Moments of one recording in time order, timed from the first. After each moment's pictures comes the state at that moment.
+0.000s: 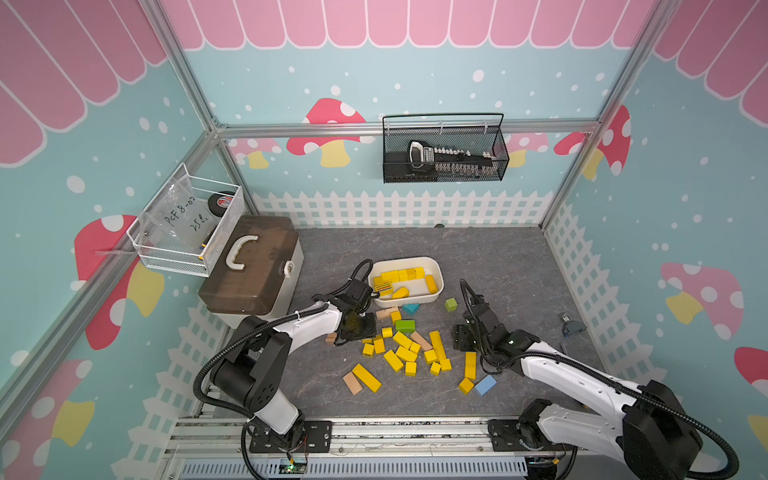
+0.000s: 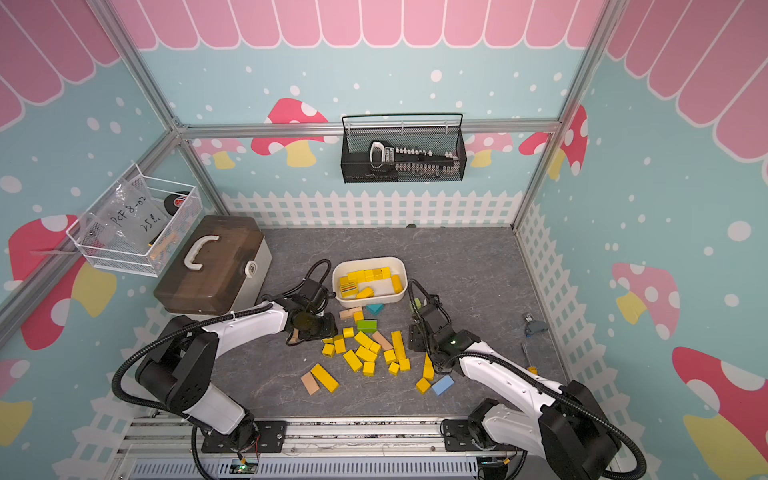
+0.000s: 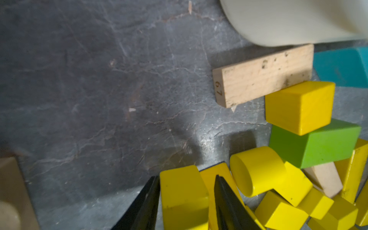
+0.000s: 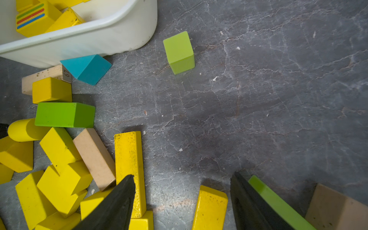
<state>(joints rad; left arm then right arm) -0.50 1.62 0.89 -0.52 0.15 -0.58 0.65 1.13 0.58 -0.41 0.22 0.58</state>
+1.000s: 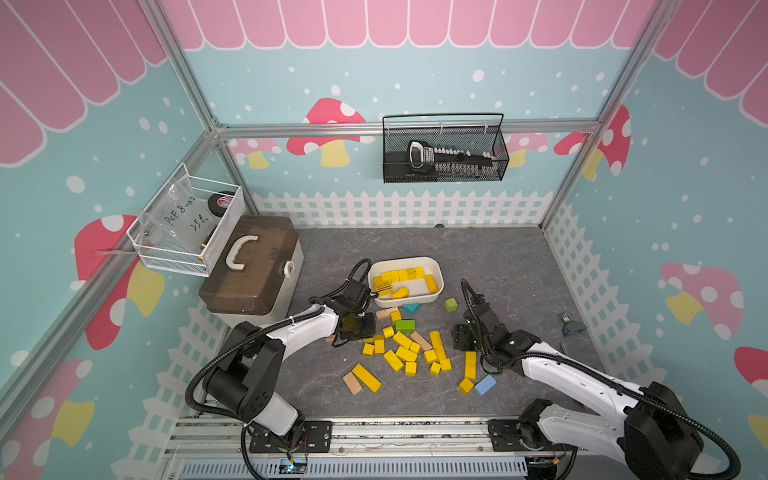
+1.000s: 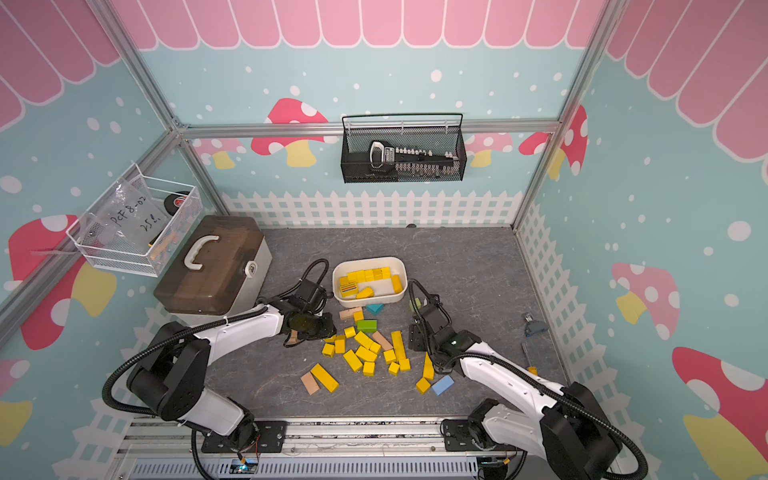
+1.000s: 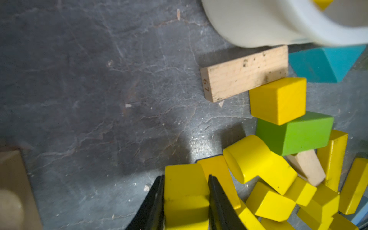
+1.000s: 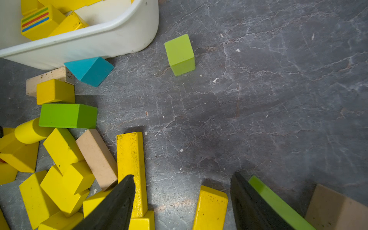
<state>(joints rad) -0.50 1.55 0.86 -0.50 0.16 -0.58 0.65 1.12 0.58 -0.41 0.22 0.58</state>
